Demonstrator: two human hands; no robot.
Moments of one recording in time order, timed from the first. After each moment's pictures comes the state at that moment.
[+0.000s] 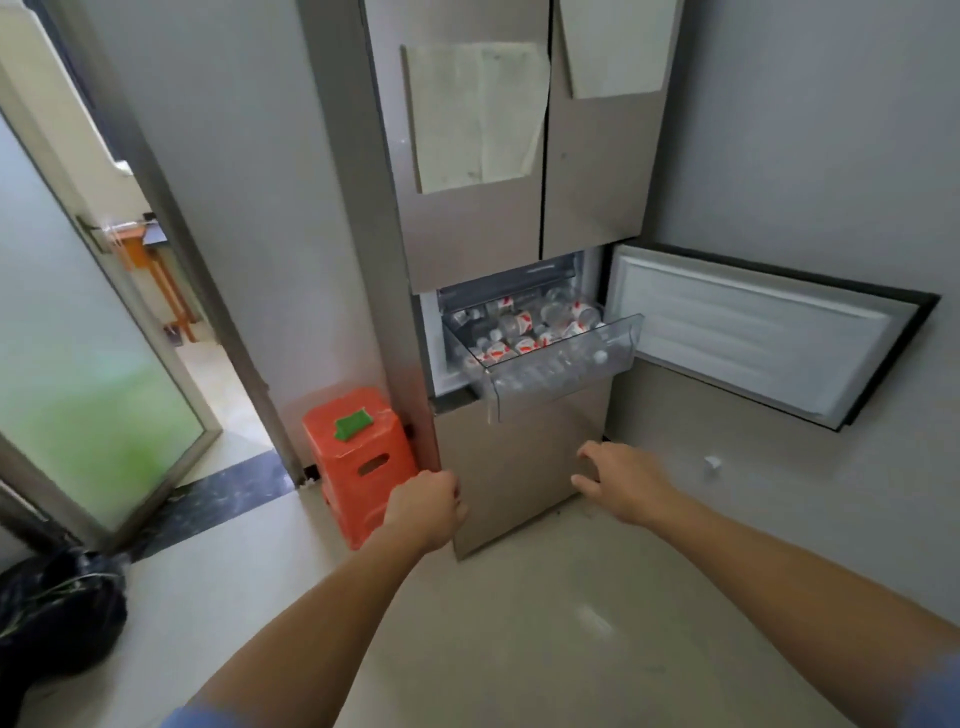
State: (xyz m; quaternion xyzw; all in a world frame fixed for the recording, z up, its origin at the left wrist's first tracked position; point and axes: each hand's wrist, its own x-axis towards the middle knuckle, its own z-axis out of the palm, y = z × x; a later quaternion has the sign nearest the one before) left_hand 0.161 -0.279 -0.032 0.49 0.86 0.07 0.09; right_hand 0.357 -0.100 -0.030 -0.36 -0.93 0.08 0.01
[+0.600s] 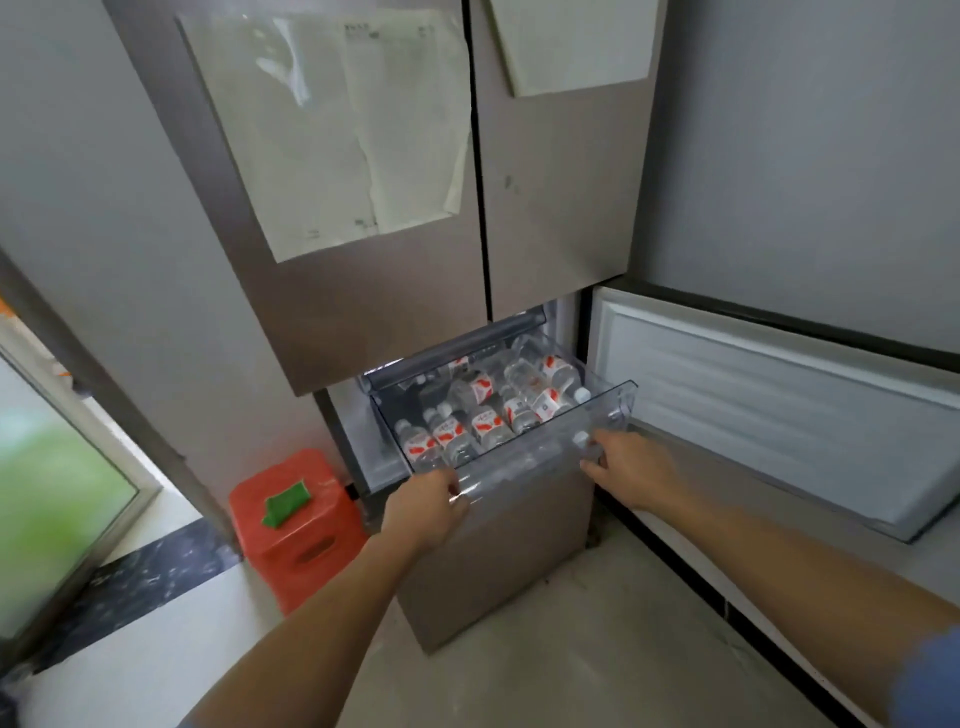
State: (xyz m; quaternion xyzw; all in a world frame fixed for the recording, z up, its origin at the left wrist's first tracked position) left_hand 0.059 0.028 -0.047 0.49 0.85 0.14 0.10; right_hand 0.265 0.213 -0.038 -0.41 -0.90 0.12 0.04
